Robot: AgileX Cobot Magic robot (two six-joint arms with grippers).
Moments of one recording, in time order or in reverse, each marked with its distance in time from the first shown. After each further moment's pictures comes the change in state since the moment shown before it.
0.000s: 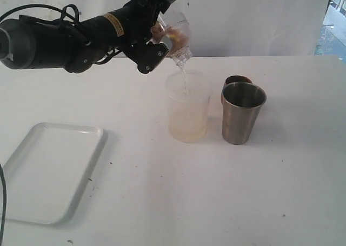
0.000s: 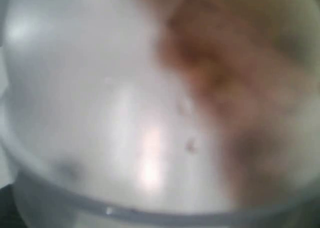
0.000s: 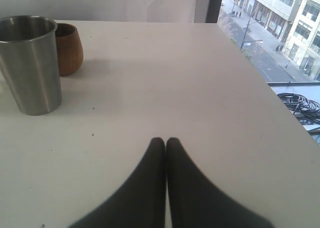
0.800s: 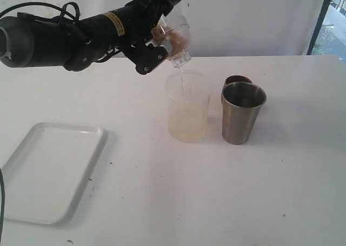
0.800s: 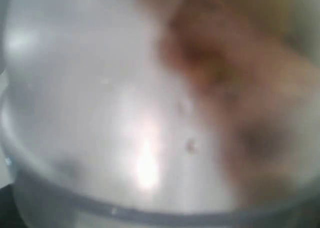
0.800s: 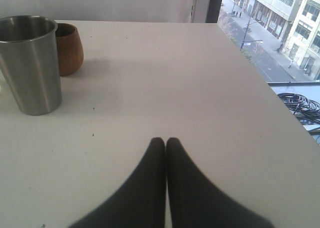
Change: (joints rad) left arm -0.005 -0.011 -0.002 0.038 0.030 0.041; right arm 0.000 0.000 0.000 0.000 0.000 0.000
